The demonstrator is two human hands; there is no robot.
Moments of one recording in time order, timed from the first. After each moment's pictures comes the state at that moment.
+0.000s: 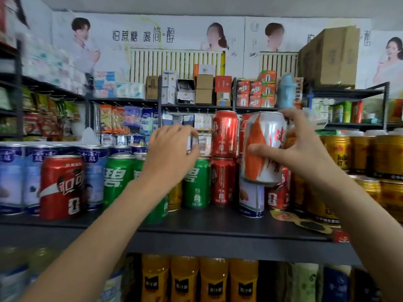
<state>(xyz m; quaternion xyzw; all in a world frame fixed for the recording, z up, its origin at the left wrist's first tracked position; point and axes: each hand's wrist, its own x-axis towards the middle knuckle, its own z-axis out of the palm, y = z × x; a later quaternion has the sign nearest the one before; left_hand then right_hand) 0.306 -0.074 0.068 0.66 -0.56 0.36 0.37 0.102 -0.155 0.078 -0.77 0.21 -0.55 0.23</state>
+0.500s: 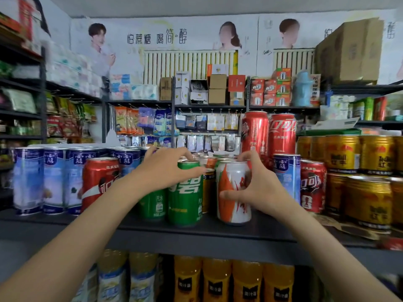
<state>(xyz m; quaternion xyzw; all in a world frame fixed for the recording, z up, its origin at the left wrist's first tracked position) 0.382 -0.033 0.064 0.76 -0.59 0.18 0.23 0.205 -0.146 0.030 -0.86 0.22 -0.42 0.21</state>
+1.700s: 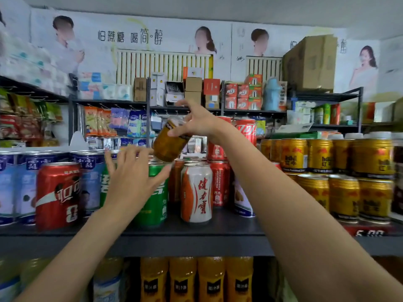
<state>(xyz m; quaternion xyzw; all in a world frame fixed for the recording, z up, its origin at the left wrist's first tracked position) 0.358 -0.045 0.034 0.71 -0.45 0.40 0.36 0.250 -0.159 0.150 -0.89 0.13 -0.34 0.28</state>
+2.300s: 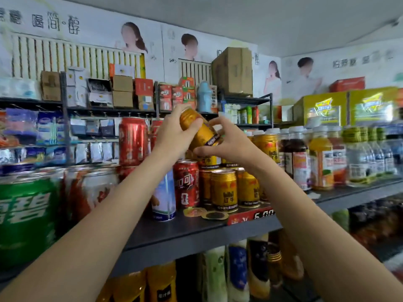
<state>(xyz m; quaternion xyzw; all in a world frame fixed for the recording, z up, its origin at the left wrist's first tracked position) 0.179 -0.167 0.110 0.44 -0.65 0.01 0.62 0.042 -0.183 0.099 -0.80 0.30 -0.50 0.15</state>
